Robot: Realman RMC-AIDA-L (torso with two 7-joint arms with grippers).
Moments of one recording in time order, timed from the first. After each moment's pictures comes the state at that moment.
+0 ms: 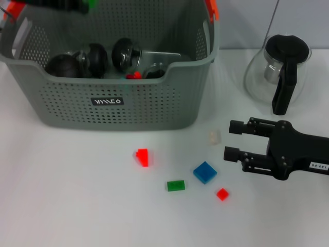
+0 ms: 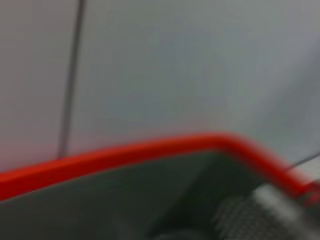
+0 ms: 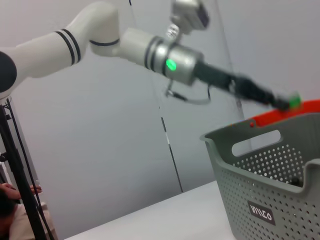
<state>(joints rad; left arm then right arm) -0.82 -1.93 0.72 1.01 2.40 1.34 -2.32 0.45 2.08 -0.77 -0.59 -1.81 -1.74 1.26</state>
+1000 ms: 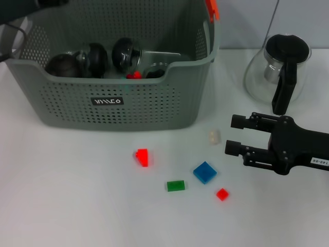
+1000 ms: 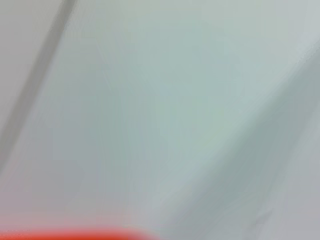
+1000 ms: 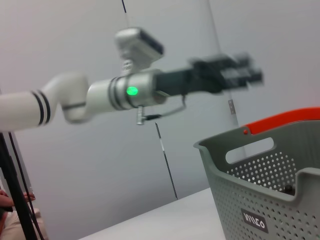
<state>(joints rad) -0.56 -2.06 0.60 0.96 1.67 1.49 -1.91 0.46 2.09 -0.74 -0.59 -1.81 -1.73 1.26</state>
